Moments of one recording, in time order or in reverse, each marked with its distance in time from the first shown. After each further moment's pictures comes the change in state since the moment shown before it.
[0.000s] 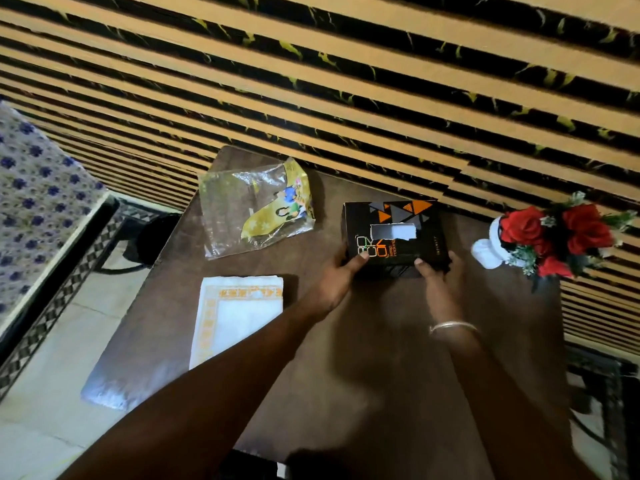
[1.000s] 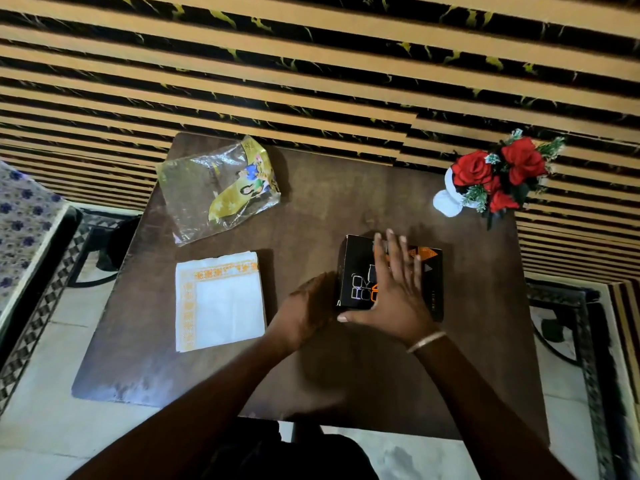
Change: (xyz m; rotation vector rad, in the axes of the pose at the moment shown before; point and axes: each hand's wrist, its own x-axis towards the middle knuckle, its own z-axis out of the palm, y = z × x) left_hand -0.088 -0.065 -0.001 0.739 -0.096 0.366; right_hand -0.107 0.021 -0.031 -0.959 -0.335 -0.524
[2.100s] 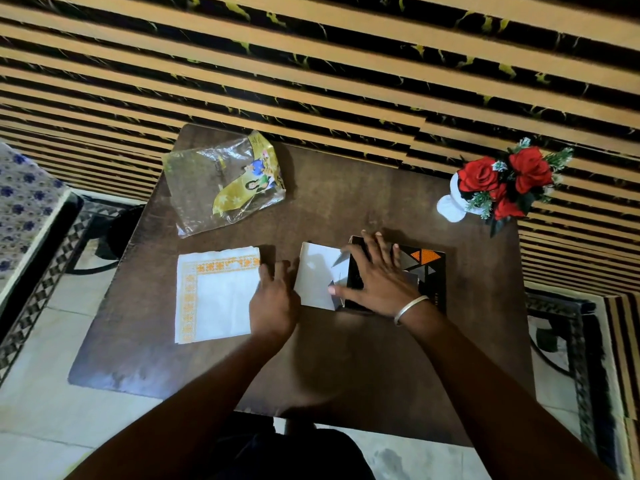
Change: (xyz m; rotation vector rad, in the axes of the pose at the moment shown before) left_hand 0.009 -0.040 0.005 0.281 0.341 -0.426; right_hand 0.046 0.000 0.009 -0.059 -0.167 -0.142
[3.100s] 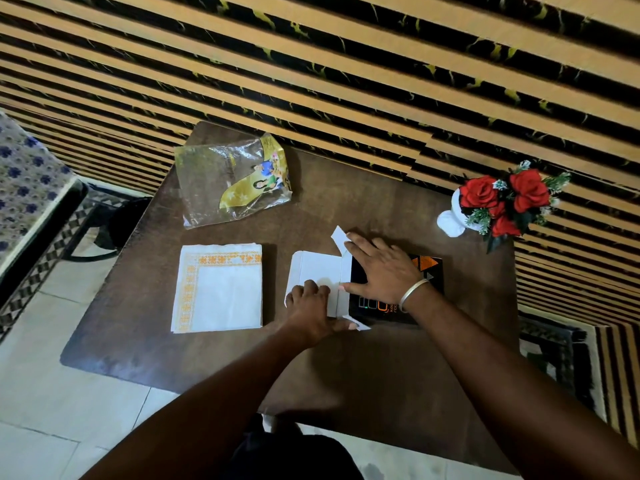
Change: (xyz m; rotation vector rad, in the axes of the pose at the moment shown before) left_hand -0.007 0.033 0.038 0.210 -0.411 0.130; right_hand 0.017 0.006 -0.029 -0.450 -0.052 -0.213
